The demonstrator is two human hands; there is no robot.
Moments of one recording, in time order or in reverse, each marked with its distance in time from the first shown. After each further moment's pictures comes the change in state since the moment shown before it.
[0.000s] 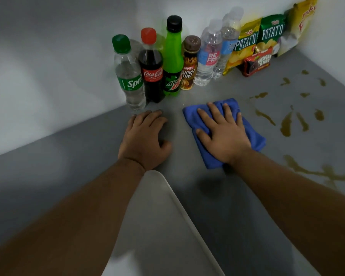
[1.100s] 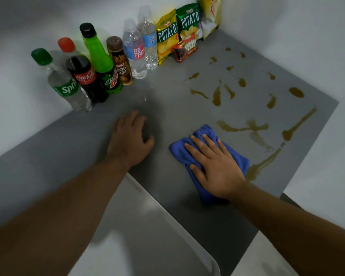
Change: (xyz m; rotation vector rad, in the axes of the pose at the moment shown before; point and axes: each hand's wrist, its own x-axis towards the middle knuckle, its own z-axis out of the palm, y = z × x) left_hand -0.018 0.096 0.013 -0.010 -0.122 0.093; right_hand -0.206 0.057 0.034 0.081 0.075 -0.019
